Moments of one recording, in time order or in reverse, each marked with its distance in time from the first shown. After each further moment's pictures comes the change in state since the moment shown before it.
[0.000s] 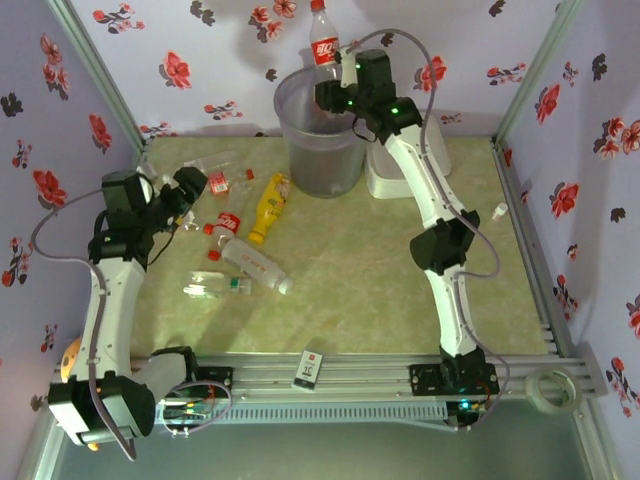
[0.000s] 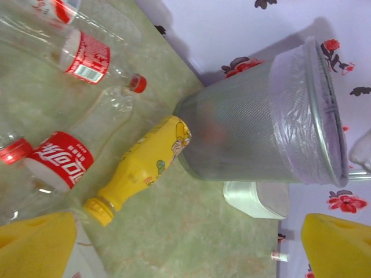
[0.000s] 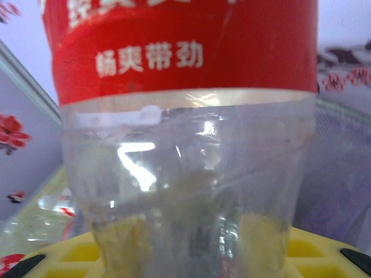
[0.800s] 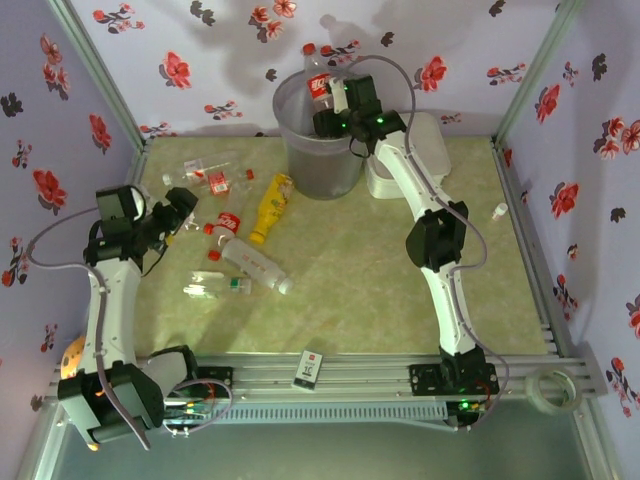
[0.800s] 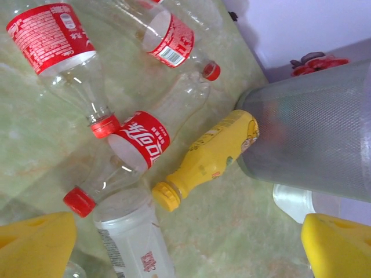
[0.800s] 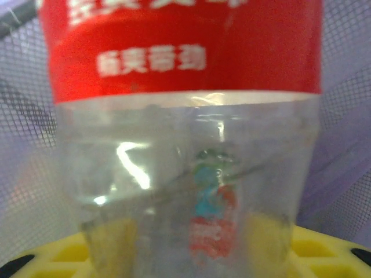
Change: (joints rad) left arm 0.118 0.021 -0.076 -0.106 0.000 0.090; right arm -0.005 0.038 -0.154 0.012 0.014 -0.094
